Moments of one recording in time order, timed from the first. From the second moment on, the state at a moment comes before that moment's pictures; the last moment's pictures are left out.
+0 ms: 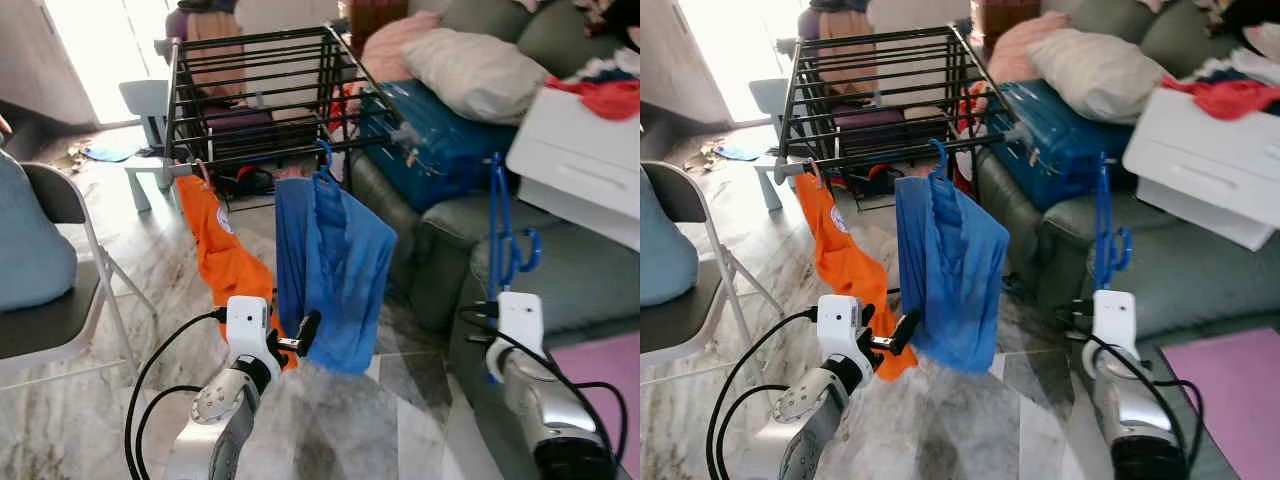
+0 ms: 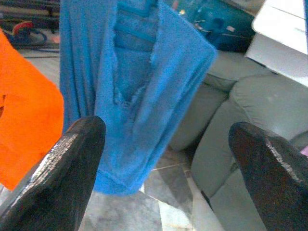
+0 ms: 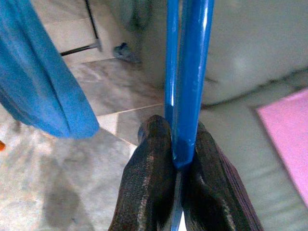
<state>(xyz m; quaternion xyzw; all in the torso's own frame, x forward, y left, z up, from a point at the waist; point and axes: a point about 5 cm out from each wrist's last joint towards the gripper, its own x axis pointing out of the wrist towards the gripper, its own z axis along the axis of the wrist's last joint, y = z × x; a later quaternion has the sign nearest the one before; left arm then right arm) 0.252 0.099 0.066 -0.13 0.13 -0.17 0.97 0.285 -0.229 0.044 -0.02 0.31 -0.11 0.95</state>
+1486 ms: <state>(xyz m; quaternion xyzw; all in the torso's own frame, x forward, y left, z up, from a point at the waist) 0.256 0.104 0.065 -0.11 0.15 -0.17 0.97 0.286 -0.214 0.038 -0.01 0.33 -0.07 0.94</state>
